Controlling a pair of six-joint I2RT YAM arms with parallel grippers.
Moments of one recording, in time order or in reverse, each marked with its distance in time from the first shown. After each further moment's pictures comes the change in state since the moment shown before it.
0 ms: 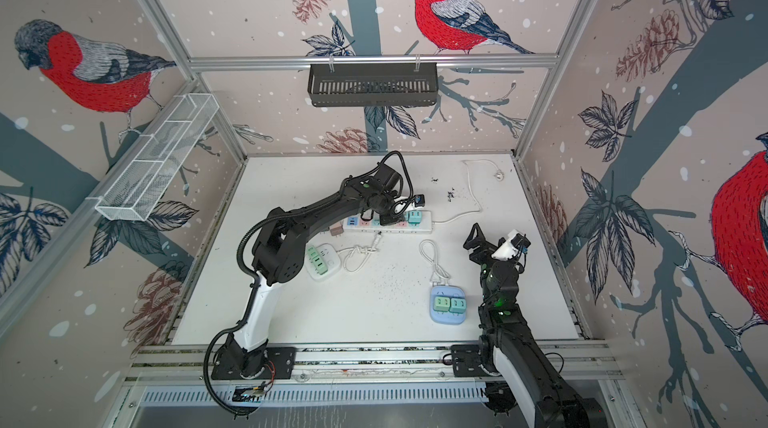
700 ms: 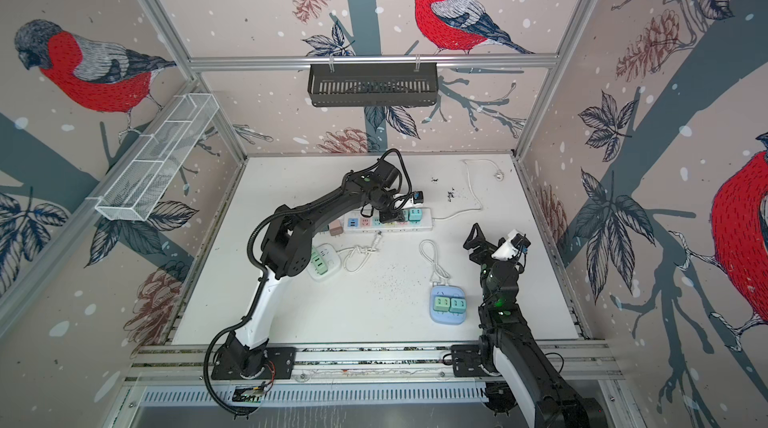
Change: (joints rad) left arm 0.047 0.127 0.175 -0.132 0.110 -0.009; right arm 0.000 0.000 0.000 0.000 0.000 0.000
